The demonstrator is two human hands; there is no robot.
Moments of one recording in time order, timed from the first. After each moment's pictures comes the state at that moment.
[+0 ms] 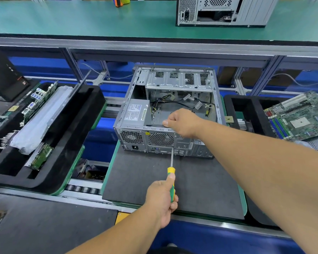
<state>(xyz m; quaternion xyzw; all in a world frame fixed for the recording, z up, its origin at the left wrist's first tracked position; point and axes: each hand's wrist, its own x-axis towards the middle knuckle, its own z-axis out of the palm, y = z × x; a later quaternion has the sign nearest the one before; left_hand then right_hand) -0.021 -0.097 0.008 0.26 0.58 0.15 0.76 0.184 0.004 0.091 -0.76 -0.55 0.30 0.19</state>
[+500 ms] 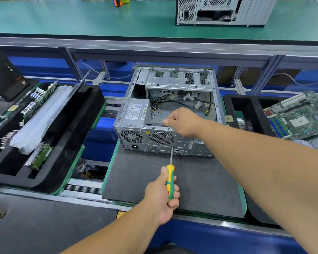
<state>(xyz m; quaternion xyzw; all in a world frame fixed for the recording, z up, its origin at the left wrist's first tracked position) -0.024 -0.091 0.014 0.17 0.54 0.13 0.82 0.183 0.003 0.091 -0.75 -0.55 0.30 0.19</state>
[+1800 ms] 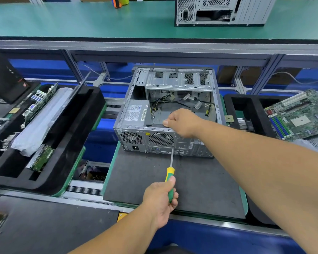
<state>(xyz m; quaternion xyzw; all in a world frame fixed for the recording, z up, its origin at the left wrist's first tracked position) -0.029 -0.093 -0.004 0.25 0.57 0.15 0.77 0.185 0.005 0.088 -0.76 -0.55 0.29 0.19</state>
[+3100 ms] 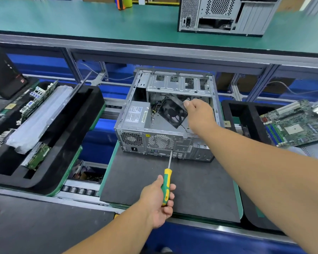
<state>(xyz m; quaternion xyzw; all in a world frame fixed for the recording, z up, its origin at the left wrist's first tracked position) -0.037 -0.084 0.010 0.18 0.58 0.07 0.79 0.195 -0.006 0.105 -0.81 -0.41 0.13 0.40</state>
